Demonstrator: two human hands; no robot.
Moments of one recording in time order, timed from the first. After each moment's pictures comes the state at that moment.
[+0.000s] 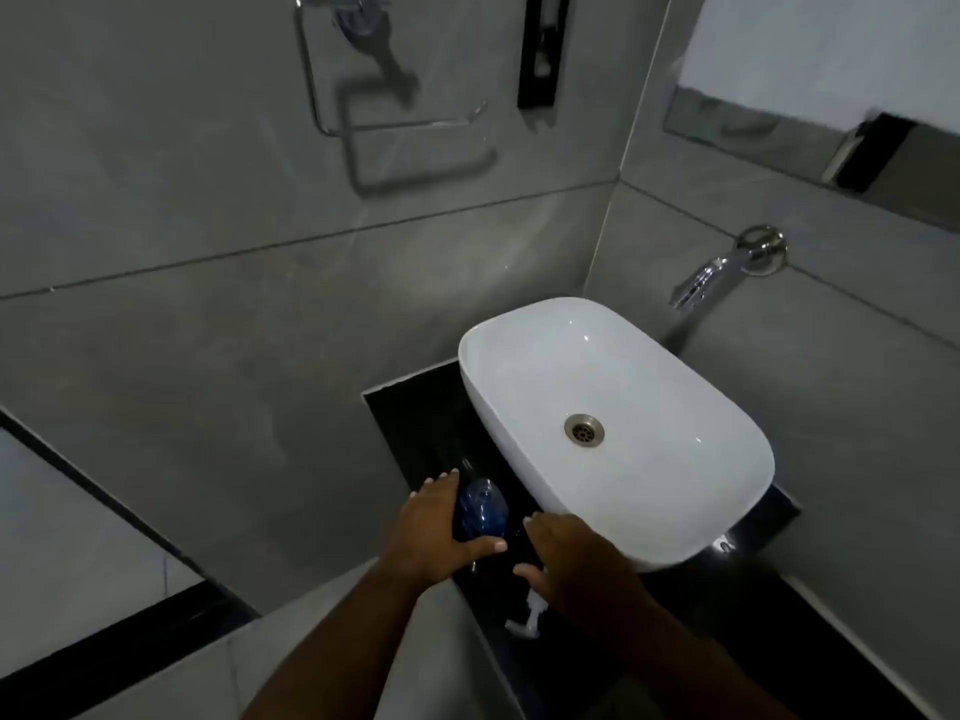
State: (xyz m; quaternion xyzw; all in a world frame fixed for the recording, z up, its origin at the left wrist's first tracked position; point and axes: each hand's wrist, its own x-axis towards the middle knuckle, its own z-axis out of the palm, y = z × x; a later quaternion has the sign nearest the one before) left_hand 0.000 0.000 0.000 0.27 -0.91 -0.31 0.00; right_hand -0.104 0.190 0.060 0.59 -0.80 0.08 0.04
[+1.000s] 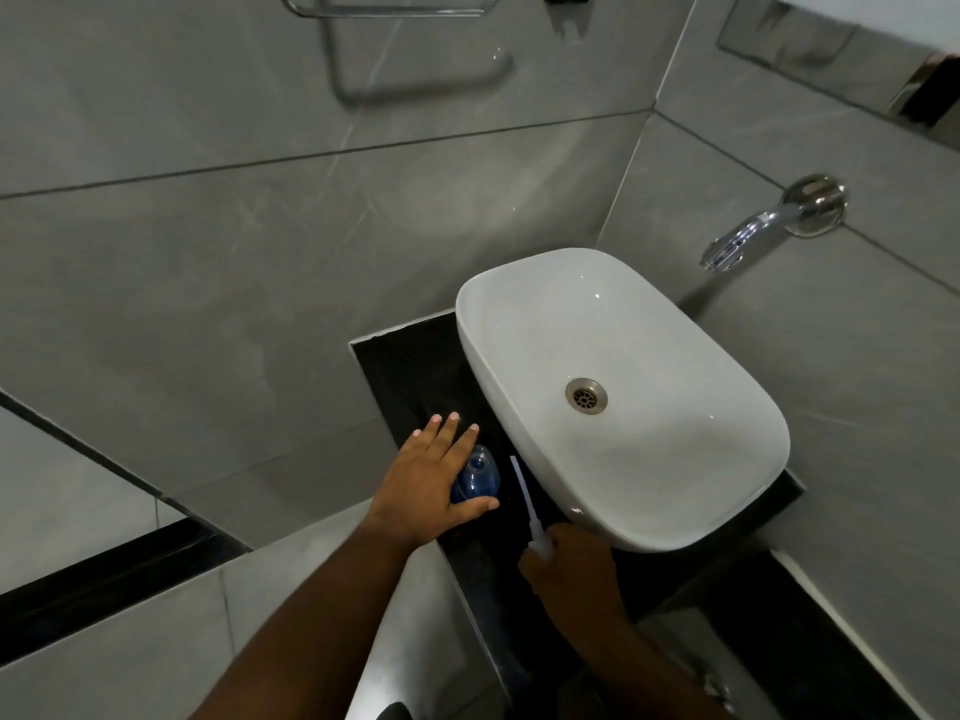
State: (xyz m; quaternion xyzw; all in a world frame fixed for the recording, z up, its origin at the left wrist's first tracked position) left_hand -0.016 -0.011 -0.015 0.17 -0.97 -0.16 0.04; right_hand -0.085 0.190 0.033 0.18 -0.90 0.32 -0.24
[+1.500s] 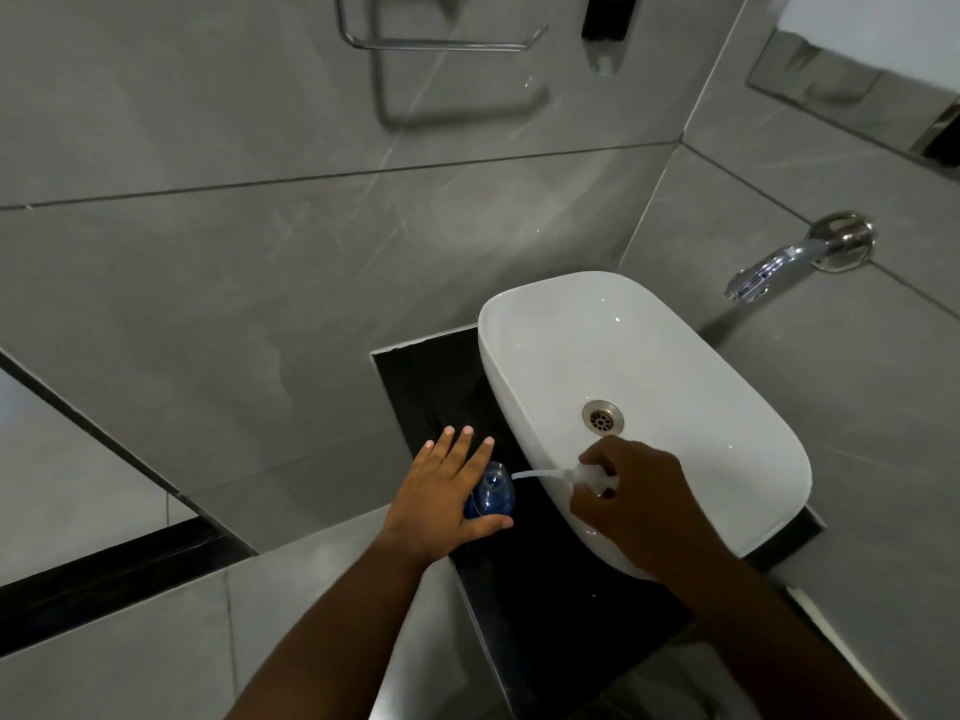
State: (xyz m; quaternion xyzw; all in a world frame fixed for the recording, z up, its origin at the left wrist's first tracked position) left_hand -0.014 -0.011 -0.020 0.18 -0.97 -0.15 0.05; right_hand -0.146 0.170 0.141 0.41 -0.87 0.24 -0.11
